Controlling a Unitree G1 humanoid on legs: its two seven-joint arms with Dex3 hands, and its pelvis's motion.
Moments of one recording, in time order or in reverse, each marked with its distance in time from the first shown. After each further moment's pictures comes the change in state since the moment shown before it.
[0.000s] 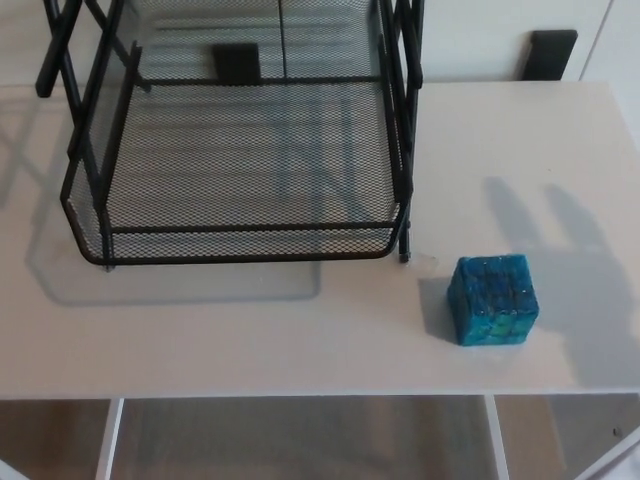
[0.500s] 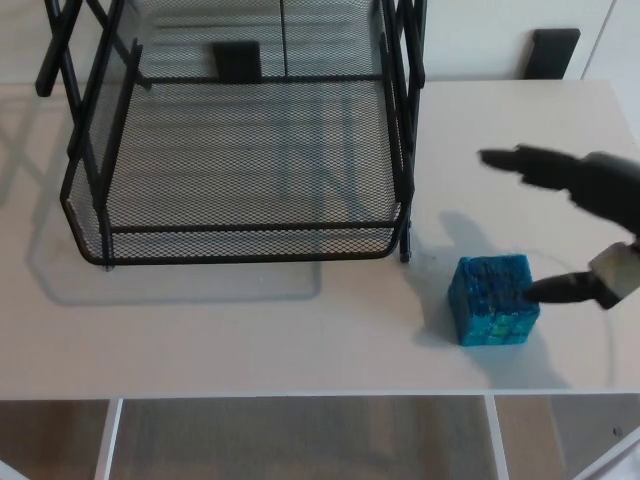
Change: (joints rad) left_arm 0.022 0.004 -0.025 -0.006 0.003 0.000 -0.011; right_arm -0.190 0.018 0.496 -0.073 -0.201 0.158 0.163
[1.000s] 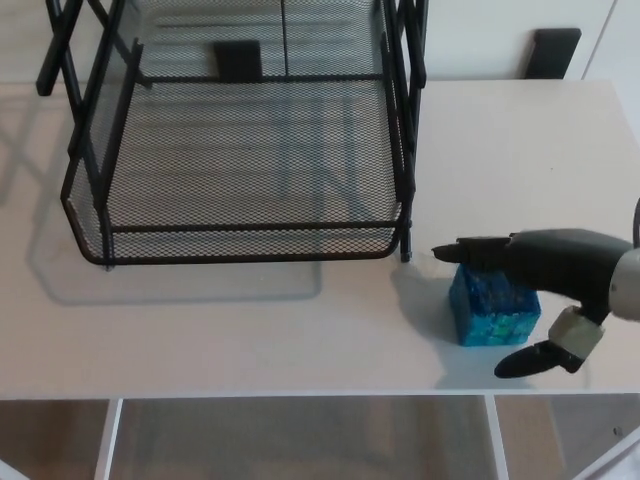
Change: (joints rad) left_arm 0.005 0.033 -0.069 0.012 0.007 0.000 -0.017; right_arm 0.020 0.027 0.164 -0.034 -0.180 0.068 0.061
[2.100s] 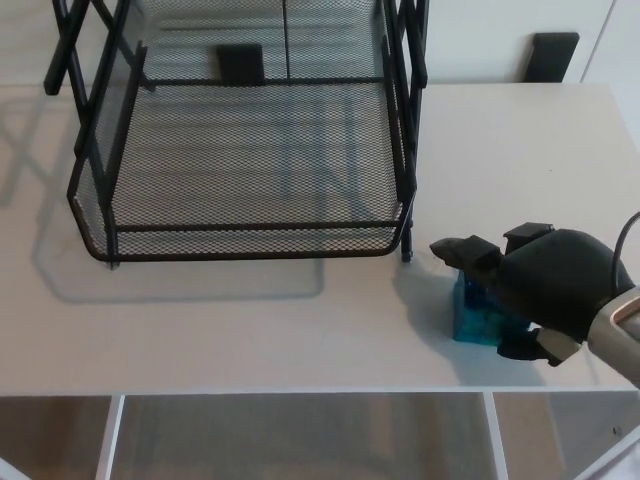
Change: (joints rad) left_arm 0.020 0.017 -0.135 0.001 0.052 0.000 0.013; right_arm 0.029 0.025 0.130 0.206 -0.393 -0.212 -0.504
